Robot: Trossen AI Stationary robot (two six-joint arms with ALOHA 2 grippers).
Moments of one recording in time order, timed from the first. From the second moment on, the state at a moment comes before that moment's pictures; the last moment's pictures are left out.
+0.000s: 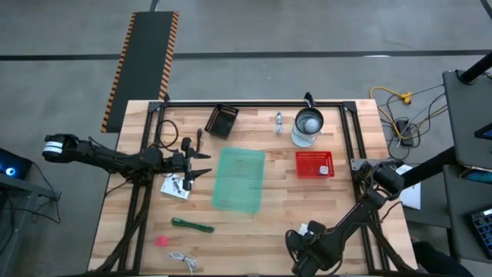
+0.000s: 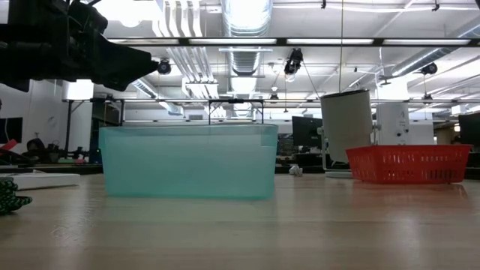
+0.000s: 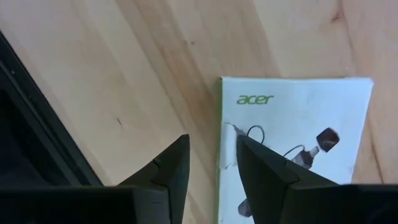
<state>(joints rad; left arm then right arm) -0.03 0.84 0.06 0.86 -0.08 0.09 0.82 2.02 1.45 -0.93 0.08 1.31</state>
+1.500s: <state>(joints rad) -0.03 0.84 0.06 0.86 -0.08 0.09 0.84 2.08 1.45 -0.92 0.03 1.33</state>
